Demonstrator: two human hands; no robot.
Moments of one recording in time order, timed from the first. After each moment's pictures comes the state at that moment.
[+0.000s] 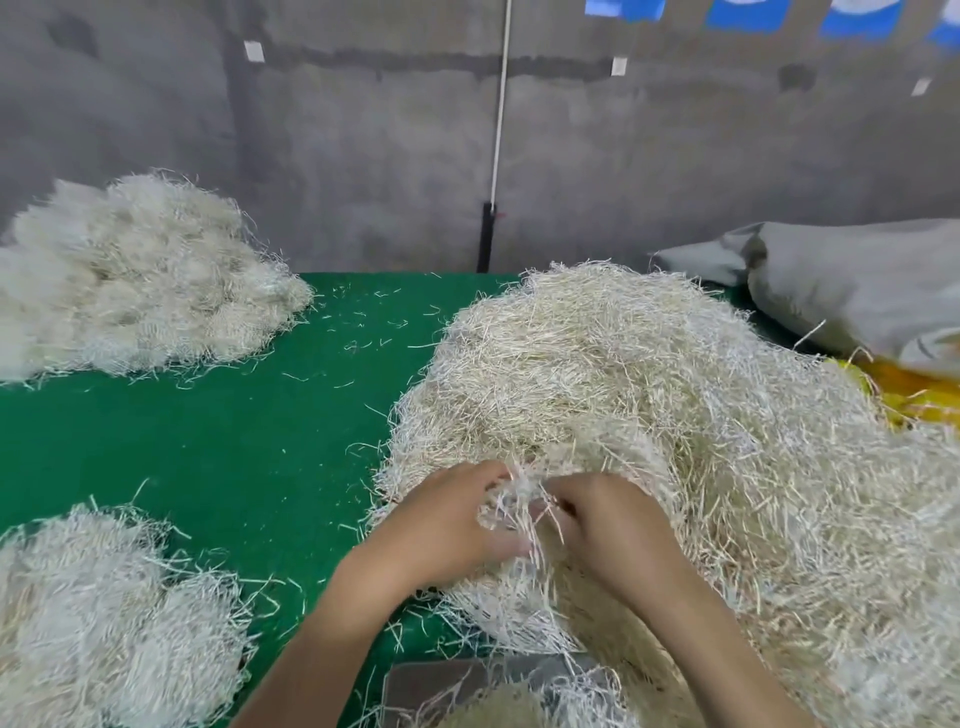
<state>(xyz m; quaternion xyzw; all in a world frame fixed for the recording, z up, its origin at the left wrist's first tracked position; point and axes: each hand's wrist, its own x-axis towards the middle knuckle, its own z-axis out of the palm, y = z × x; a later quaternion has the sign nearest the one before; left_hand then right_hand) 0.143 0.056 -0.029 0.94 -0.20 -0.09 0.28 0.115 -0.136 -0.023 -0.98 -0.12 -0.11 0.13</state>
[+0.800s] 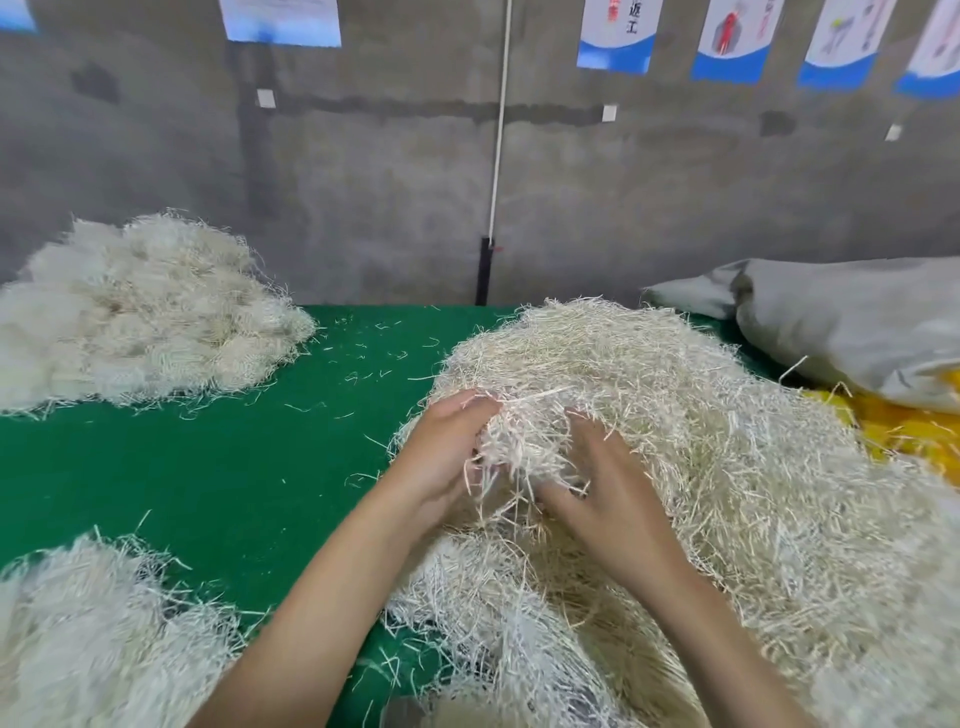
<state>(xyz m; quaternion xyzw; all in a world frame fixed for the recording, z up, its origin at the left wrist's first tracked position) 0.166 0.038 0.045 0.70 0.00 -0.09 0.71 0.134 -0.139 -0.010 -0.93 -0.07 -0.21 0.29</state>
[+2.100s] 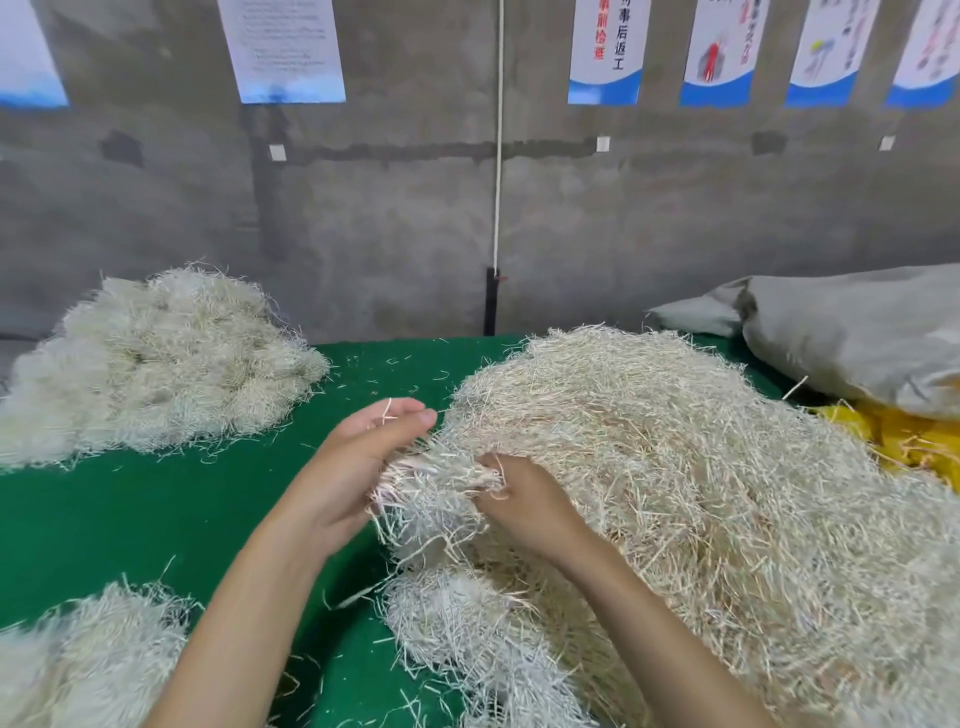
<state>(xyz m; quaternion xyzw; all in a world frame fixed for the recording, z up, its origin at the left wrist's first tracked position) 0.150 0.109 0.080 0.71 -0.04 -0.03 0.70 0.183 -0.077 0.002 -0.92 -0.13 -0.05 0.37</state>
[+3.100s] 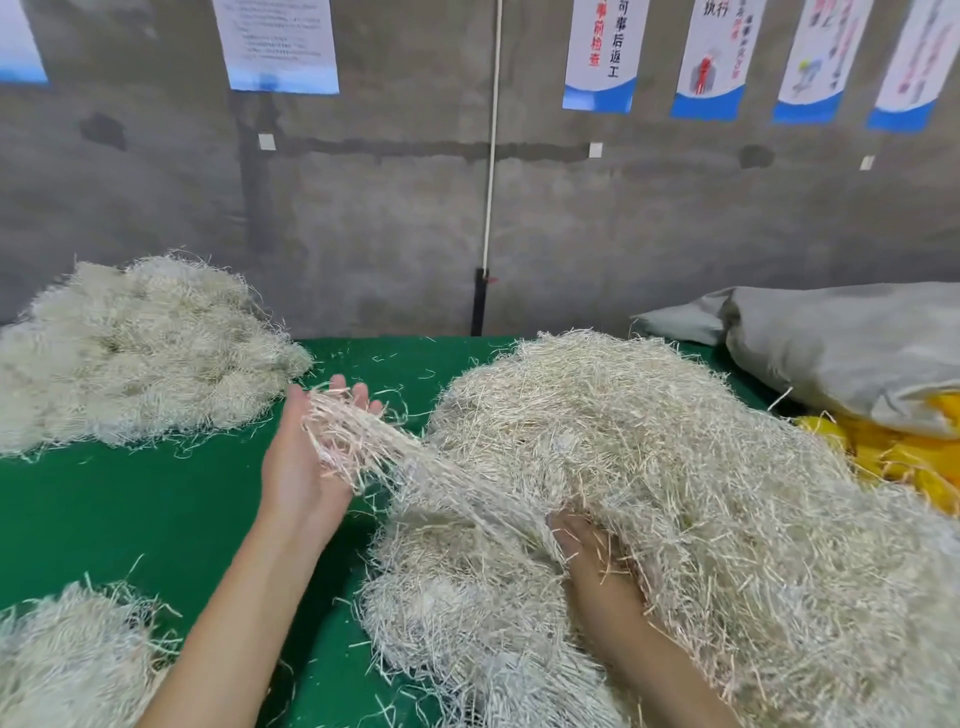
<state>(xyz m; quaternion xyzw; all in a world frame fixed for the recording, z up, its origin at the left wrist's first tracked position) 0.187 0.124 0.049 0.37 0.03 0.08 0.92 0.152 -0.154 -0.084 -0.99 0.02 0.00 0.12</state>
